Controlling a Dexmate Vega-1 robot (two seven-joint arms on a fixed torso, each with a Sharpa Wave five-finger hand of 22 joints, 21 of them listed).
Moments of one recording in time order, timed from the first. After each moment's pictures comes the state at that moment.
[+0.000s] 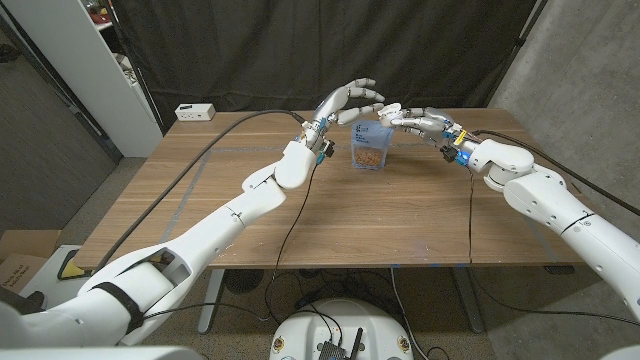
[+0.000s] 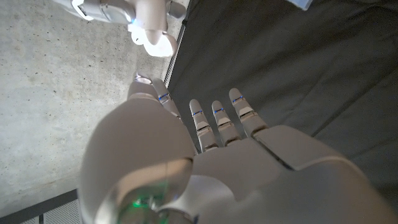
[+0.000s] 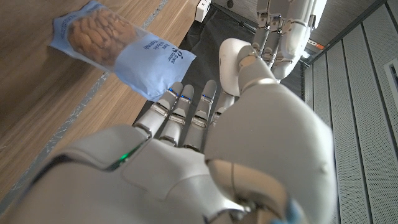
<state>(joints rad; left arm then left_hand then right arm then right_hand) 0.58 0.39 0.70 -1.46 0.25 -0.37 0.34 1.03 0.13 -0.04 0.00 0.24 0.91 -0.19 0.20 0.30 0.31 -0.13 0.27 0.41 0.21 -0.04 0.21 0.22 0.21 0.11 0.31 0.21 -0.83 -0.80 -0.33 -1.68 0.76 0.03 0.26 1.14 0.07 0.22 -0.15 0.28 1.04 -0.02 0.27 0.04 0.66 -0.06 0.31 0.43 0.45 -0.04 0.27 0.26 0.42 0.06 0.20 0.18</state>
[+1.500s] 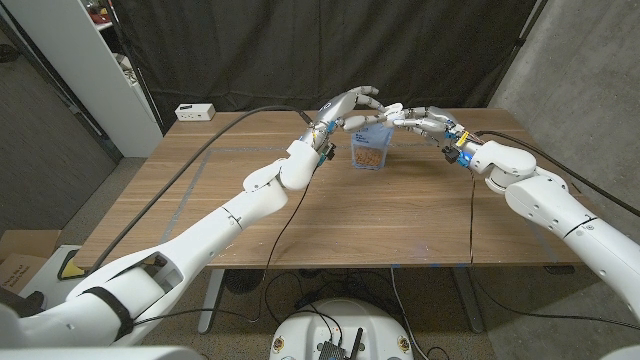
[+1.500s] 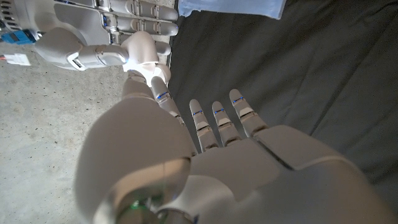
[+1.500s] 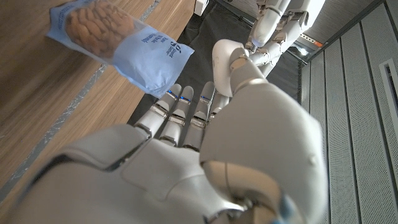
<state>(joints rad) 0.60 0.44 0.73 -1.62 0.46 -0.10 0.33 1.01 0.09 -0.08 0.01 0.24 0.94 -0.15 0.22 0.29 0.31 -0.13 0.27 0.41 0.20 -0.04 0.21 0.22 0.20 0.11 0.31 0.21 -0.86 -0.80 -0.31 -1.70 0.75 0.06 0.24 1.20 0.10 0.22 -0.16 0.21 0.97 0.04 0.28 0.06 0.61 -0.03 0.30 0.45 0.42 -0.04 0.27 0.27 0.40 0.04 0.20 0.18</state>
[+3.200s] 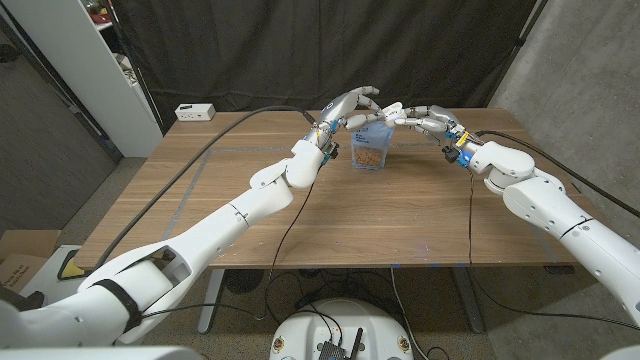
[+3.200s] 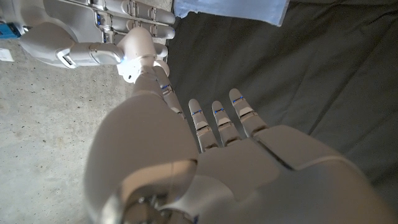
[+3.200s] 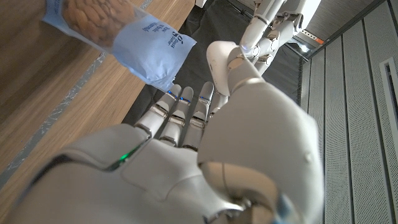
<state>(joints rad) 0.56 0.41 0.76 -1.55 0.41 -0.12 0.35 1.13 0.16 -0.03 -0.05 0.26 1.07 -0.09 0.28 0.32 0.33 -0.15 0.27 0.41 0.22 -0.04 0.21 0.22 0.20 0.11 0.31 0.21 -0.85 -0.78 -0.32 -1.66 0.72 0.10 0.22 1.23 0.11 0.21 -0.15 0.18 0.97 0.05 0.28 0.06 0.60 -0.02 0.29 0.45 0.40 -0.04 0.28 0.29 0.39 0.03 0.20 0.18</state>
